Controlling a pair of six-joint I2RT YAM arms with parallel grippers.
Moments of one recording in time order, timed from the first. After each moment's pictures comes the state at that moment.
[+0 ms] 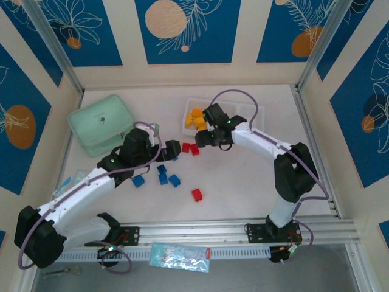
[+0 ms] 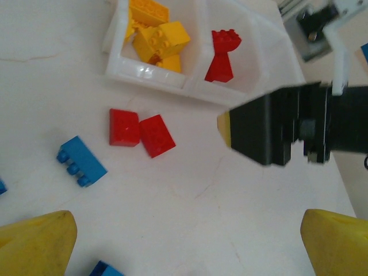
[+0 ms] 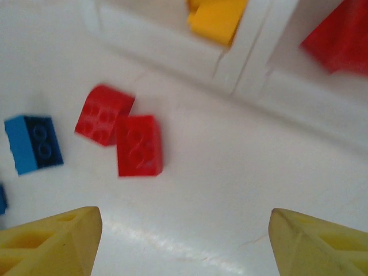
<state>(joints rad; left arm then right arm) -0.62 1.07 0.78 -0.30 0.11 -0.67 0.61 1.73 1.31 -0.69 0.02 0.39</state>
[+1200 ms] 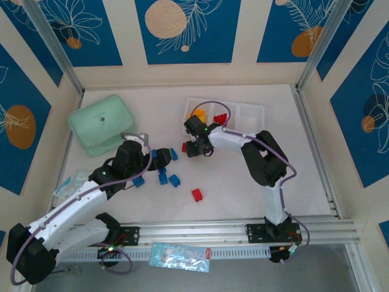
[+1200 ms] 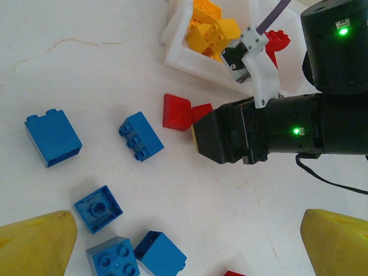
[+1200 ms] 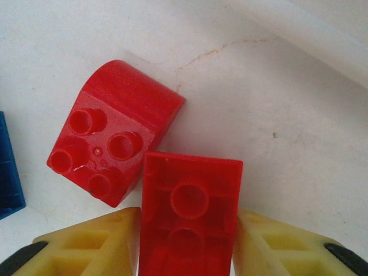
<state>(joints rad) -0.61 0.92 0.67 -0.36 0.00 -0.70 0.69 2.04 1.41 -0.58 0.01 0.33</state>
